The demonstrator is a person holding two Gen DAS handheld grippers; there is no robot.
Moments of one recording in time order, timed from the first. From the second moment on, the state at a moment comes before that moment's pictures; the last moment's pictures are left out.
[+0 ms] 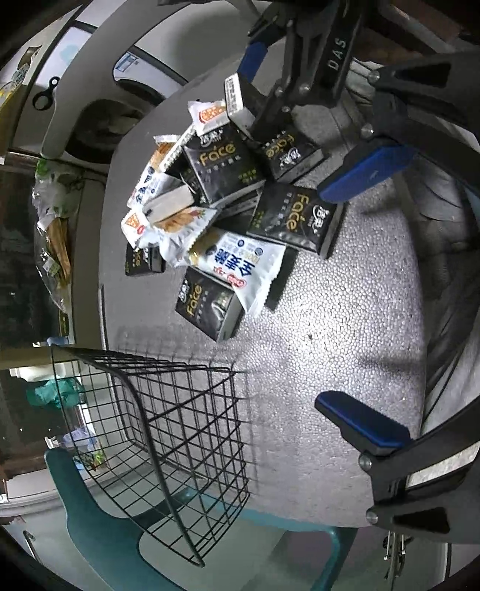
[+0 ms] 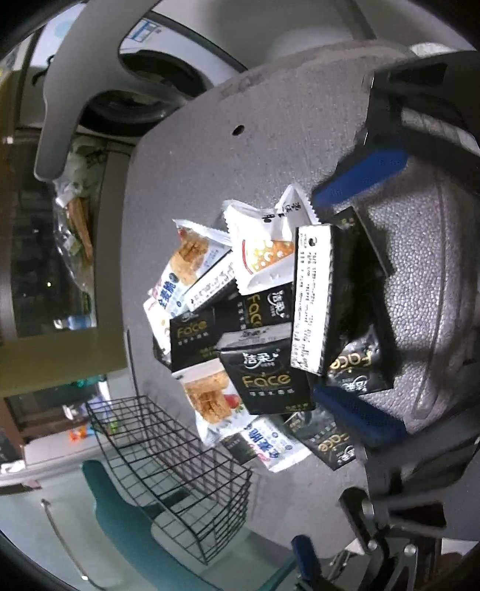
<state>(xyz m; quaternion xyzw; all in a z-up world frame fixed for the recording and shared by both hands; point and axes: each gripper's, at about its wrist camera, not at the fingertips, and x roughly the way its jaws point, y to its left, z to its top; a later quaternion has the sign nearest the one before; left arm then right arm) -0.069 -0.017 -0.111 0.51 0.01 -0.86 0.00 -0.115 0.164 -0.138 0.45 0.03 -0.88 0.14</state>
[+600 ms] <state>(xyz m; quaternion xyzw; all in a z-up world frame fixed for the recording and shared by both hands) -0.100 0.035 -0.149 0.54 -0.04 -0.84 -0.04 -0.112 0.193 -0.118 0.44 -0.01 -0.89 0.14</state>
